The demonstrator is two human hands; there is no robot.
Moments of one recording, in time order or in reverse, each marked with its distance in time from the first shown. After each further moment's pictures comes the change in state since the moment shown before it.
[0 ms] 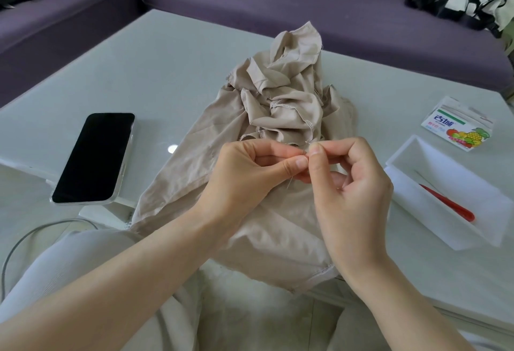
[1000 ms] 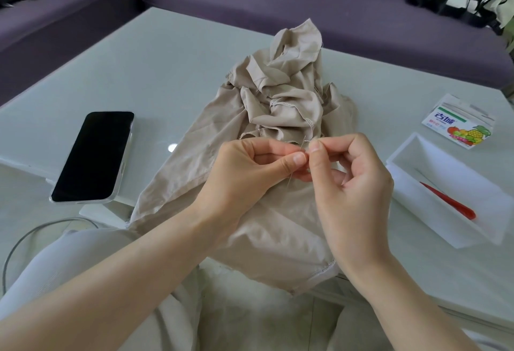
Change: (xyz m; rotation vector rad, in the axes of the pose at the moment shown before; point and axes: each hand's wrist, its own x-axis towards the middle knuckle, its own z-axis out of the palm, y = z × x) left_hand 0.002 -0.003 -0.001 -0.024 0.008 -0.030; right_hand 0.002 -0.002 0.000 -0.017 -0.012 0.057
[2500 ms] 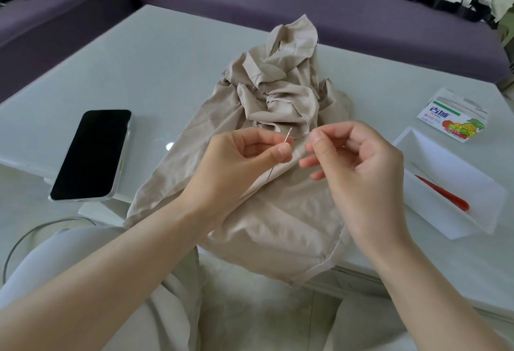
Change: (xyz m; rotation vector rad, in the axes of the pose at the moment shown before) left_hand 0.002 0.001 -0.011 0.213 0.031 0.073; right_hand 0.012 -0.015 -0.017 0.155 -0.135 0.223
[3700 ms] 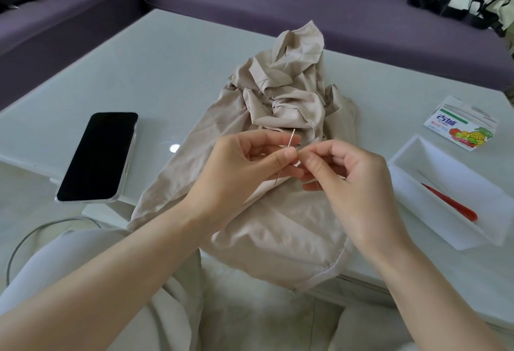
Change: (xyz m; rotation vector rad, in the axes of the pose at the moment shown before) left_hand 0.001 0.004 -0.001 -0.123 -0.061 0.034; right_hand 0.003 0.005 0.000 -0.076 -0.197 0.091
